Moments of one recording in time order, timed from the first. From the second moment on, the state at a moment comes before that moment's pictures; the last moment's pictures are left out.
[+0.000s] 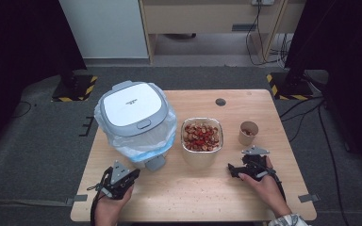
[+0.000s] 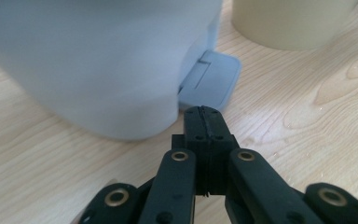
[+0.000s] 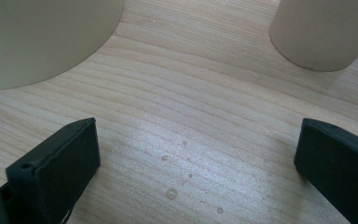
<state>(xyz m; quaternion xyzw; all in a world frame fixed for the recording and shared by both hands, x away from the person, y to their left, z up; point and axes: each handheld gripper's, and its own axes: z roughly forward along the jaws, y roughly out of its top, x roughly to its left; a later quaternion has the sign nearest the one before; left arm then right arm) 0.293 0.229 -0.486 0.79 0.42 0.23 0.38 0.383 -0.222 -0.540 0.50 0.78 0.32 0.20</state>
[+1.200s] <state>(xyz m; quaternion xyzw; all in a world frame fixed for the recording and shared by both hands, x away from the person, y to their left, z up) 0.333 0.169 -0.517 0.82 0.38 0.26 0.34 0.382 -0.222 -0.539 0.50 0.78 0.32 0.20</state>
